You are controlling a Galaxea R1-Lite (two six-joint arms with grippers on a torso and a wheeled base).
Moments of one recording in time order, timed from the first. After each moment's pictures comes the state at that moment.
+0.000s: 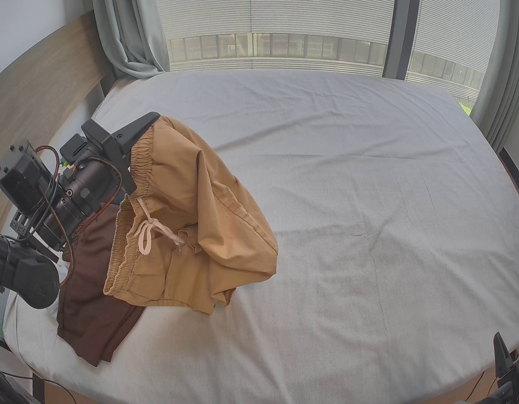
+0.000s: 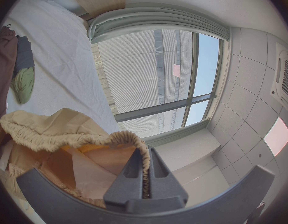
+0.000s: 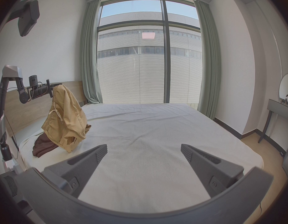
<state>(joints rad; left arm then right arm) -0.29 1.71 -0.66 -1.42 -0.34 -1.32 -0.01 0.02 -0.02 0.00 0.00 0.00</state>
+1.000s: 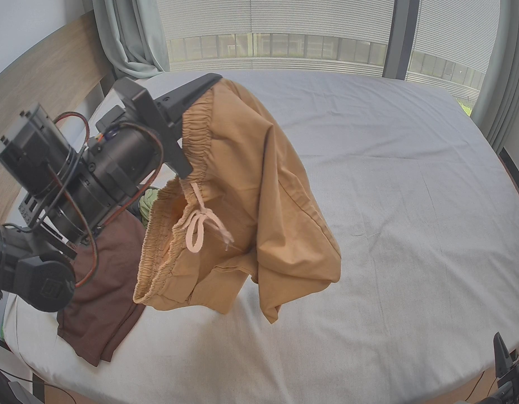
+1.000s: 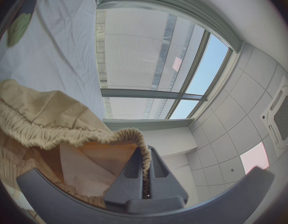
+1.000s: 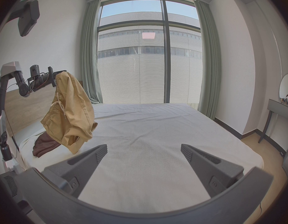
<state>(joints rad) -0.56 1.70 -0.83 -1.30 -0.29 -1.50 -0.01 0.02 -0.02 0.00 0.00 0.00</state>
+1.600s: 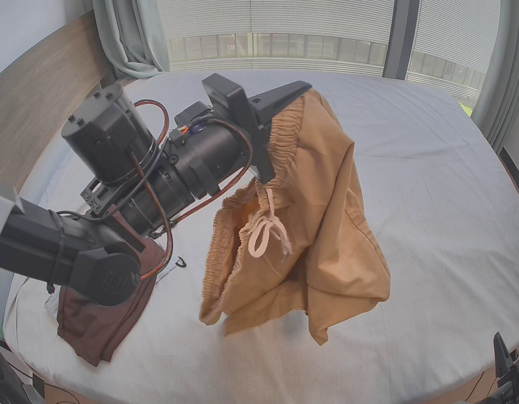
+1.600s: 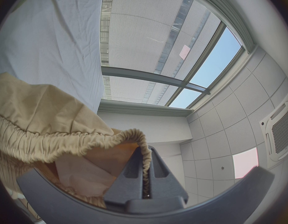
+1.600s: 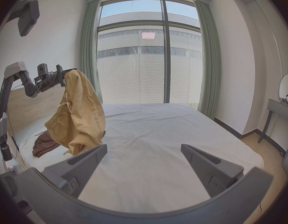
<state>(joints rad) -0.69 1.88 -1.05 -1.24 -0.34 -1.56 -0.01 0.02 -0.02 0.00 0.00 0.00</state>
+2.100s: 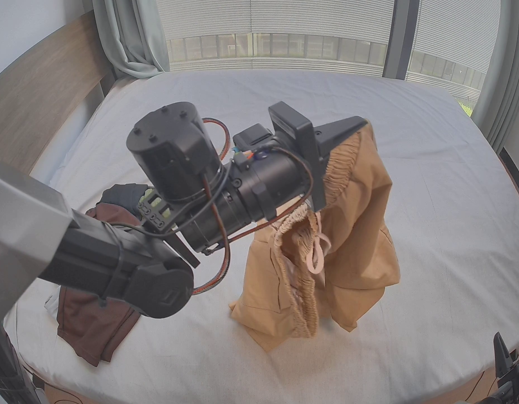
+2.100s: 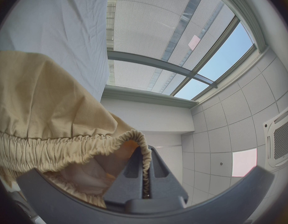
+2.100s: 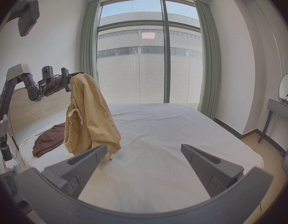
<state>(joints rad) -0.79 2.01 -1.15 -1.21 -0.40 -1.56 -0.01 0.02 -0.02 0.00 0.00 0.00</state>
